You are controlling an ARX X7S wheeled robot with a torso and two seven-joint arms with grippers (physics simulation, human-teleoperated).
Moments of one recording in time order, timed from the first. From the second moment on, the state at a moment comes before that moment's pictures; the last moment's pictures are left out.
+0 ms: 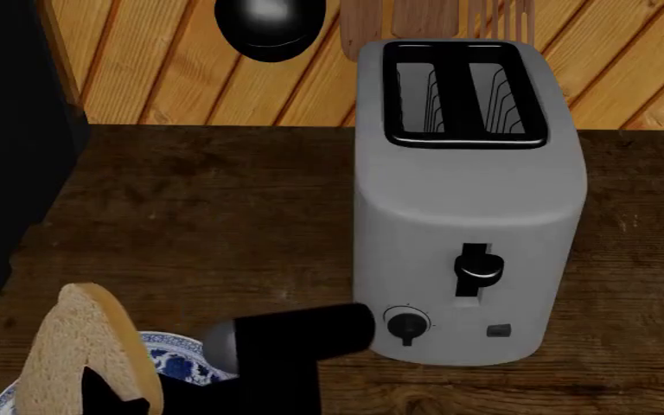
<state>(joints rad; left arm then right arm) -0.50 -0.51 -0.04 0.68 -0.32 -0.97 -0.23 0.49 0.09 -0.27 -0.64 1.54 1.02 0.78</state>
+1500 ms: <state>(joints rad) -0.52 -0.52 -0.02 0.67 -0.33 -0.97 -0.24 0.41 0.17 -0.39 -0.59 1.35 0.90 0.65</state>
